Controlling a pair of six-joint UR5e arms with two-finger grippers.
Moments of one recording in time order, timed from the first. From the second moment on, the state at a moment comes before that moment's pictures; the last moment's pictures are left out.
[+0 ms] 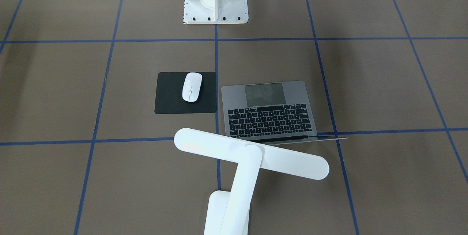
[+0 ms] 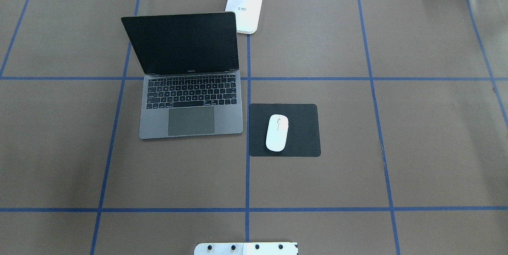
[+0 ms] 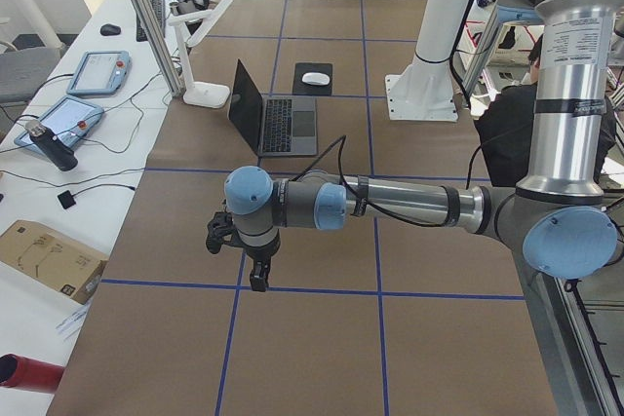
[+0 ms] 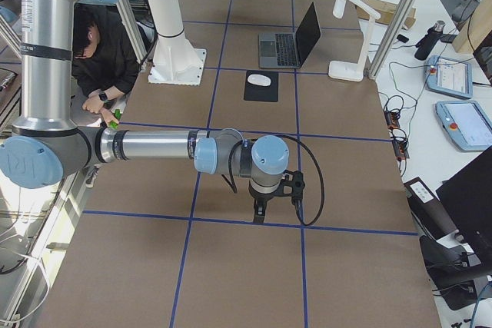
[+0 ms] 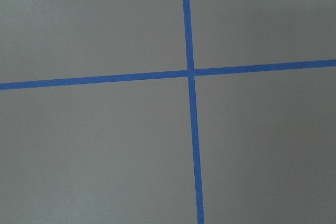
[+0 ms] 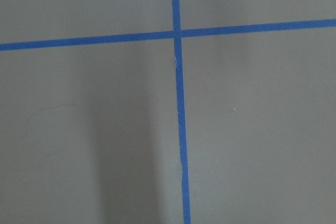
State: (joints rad) left arm -1.57 -1.57 -1.65 -1.52 -2.34 0.04; right arm 1.58 -1.68 1.73 -1.68 2.40 0.02
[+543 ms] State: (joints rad) left arm -1.57 -1.57 -1.66 -1.52 -2.34 0.04; right arm 1.58 -1.67 1.74 -1.68 2.40 0.03
